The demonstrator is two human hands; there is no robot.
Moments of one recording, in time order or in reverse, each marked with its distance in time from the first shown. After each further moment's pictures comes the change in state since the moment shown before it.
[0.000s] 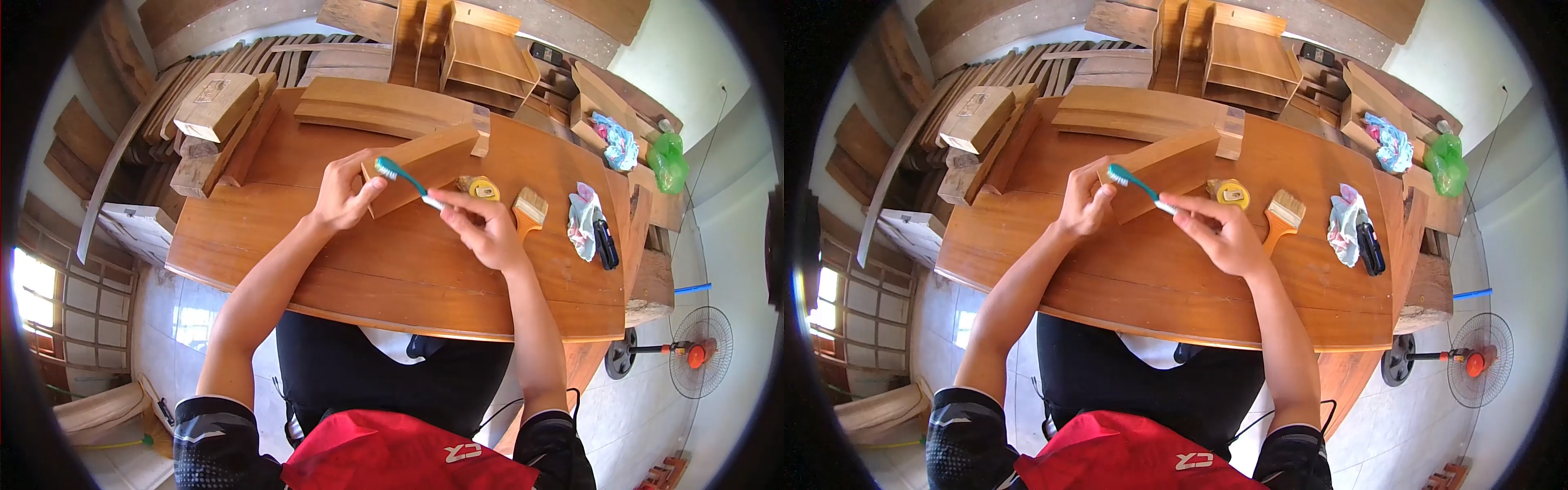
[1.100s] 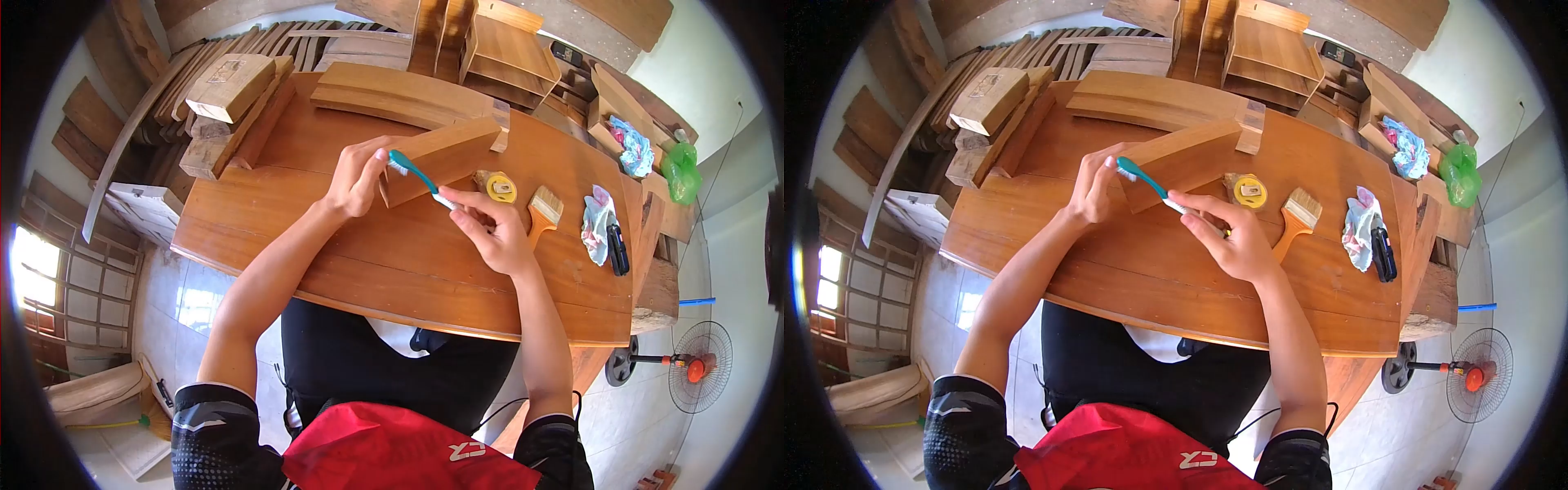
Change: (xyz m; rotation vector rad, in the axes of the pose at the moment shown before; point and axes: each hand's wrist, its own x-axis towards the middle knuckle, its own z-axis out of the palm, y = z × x) left_hand -0.003 0.005 -0.004 -0.131 -0.026 -0.154; right_hand -0.001 -0.003 0.013 -0.088 -0.058 -0.120
